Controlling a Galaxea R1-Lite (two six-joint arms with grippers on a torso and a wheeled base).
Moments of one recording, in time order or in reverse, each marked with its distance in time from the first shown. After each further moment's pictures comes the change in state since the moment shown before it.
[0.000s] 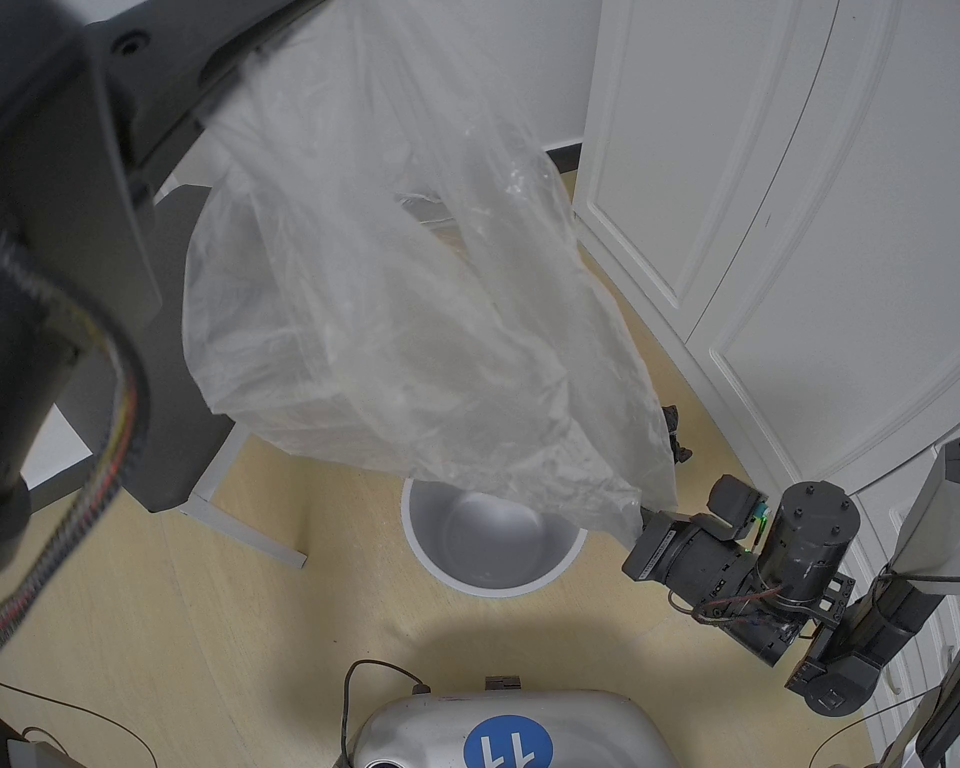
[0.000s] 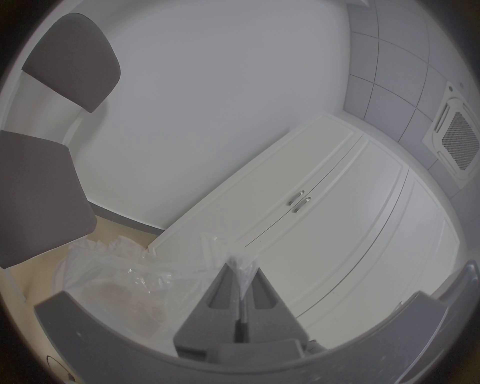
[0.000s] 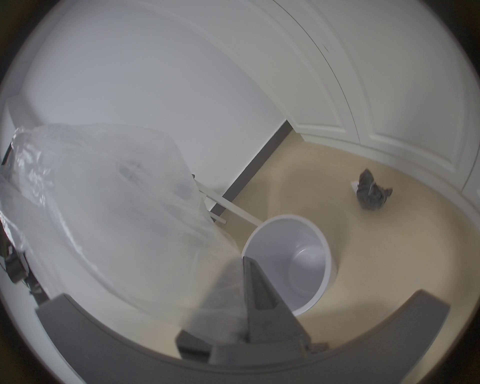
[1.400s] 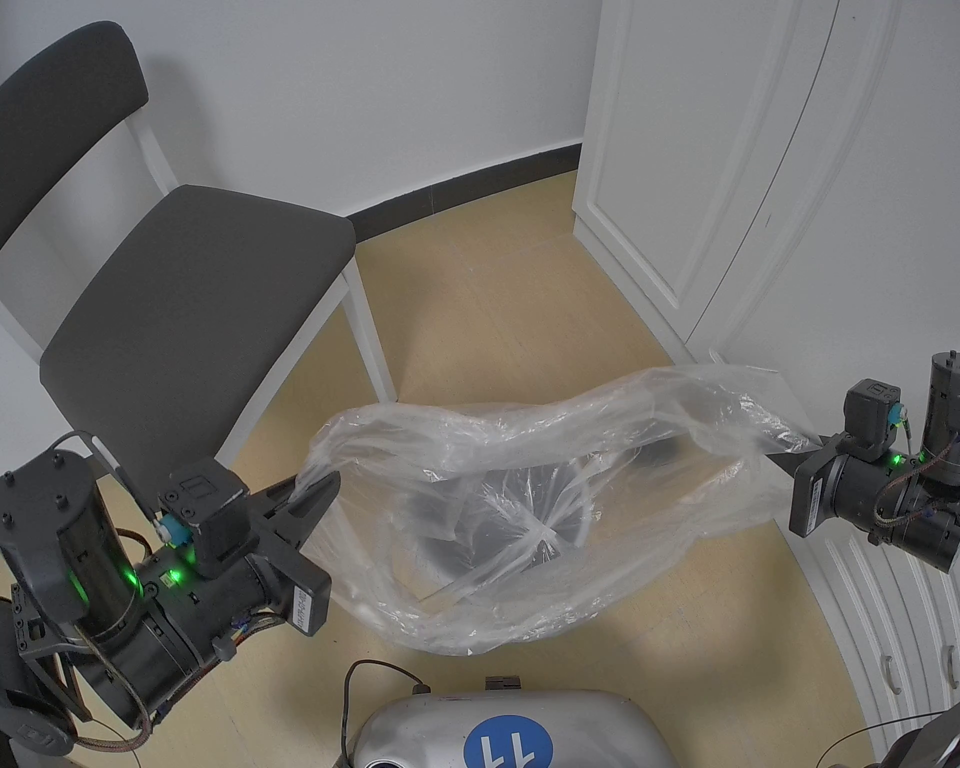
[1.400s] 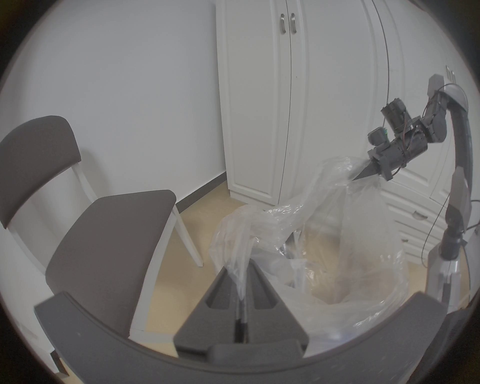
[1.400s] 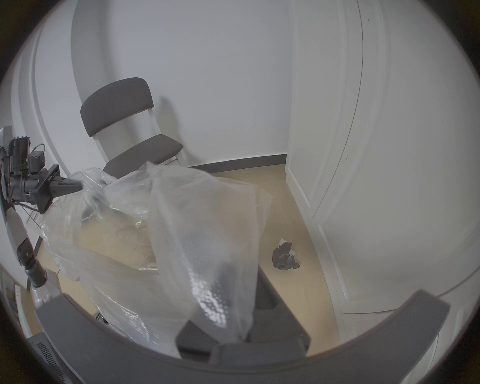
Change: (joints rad) left arm 0.452 0.064 0.423 0.243 -0.141 0.473; right arm -0.226 -0.603 -0.225 1.041 0.024 -0.712
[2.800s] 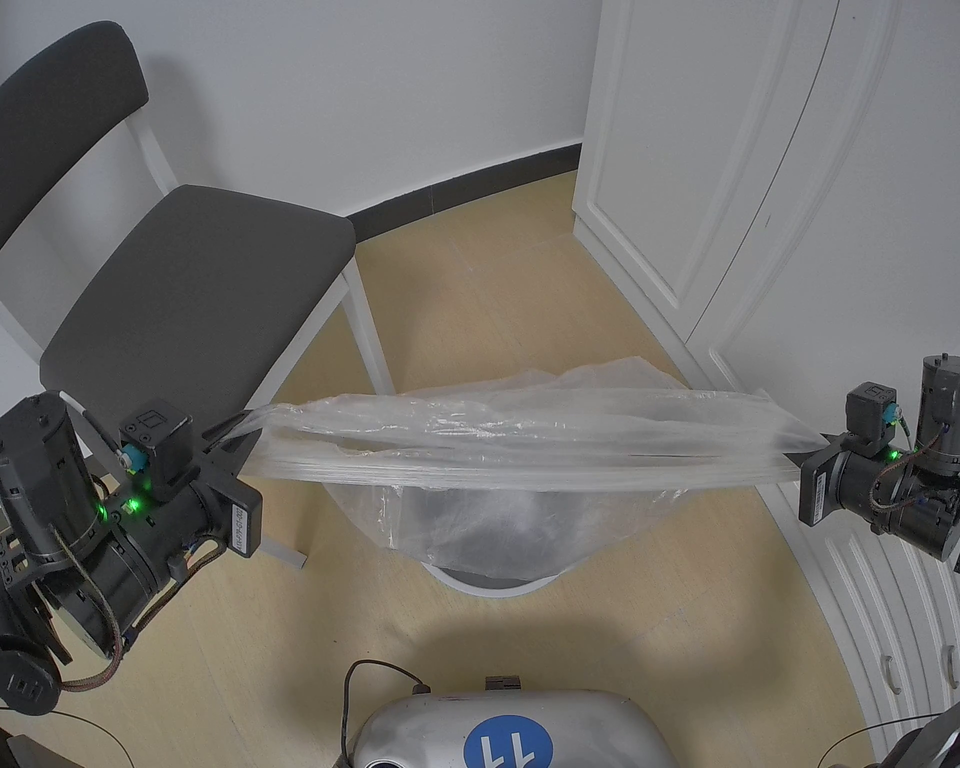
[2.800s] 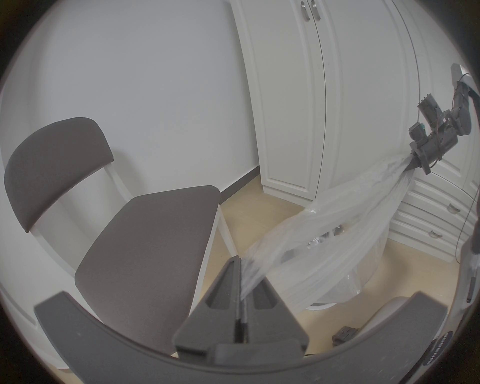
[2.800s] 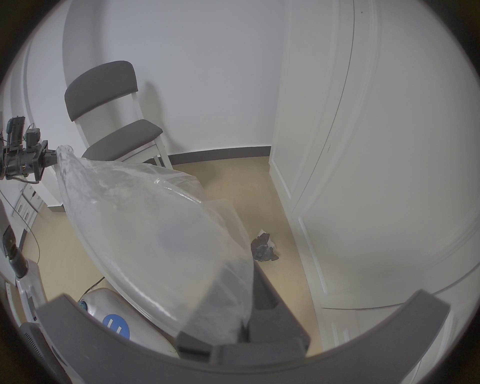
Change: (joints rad) left arm 0.265 -0.007 -0.018 -0.014 -0.035 0.069; right arm -0.137 0.035 0.010 -0.002 -0.015 -0.066
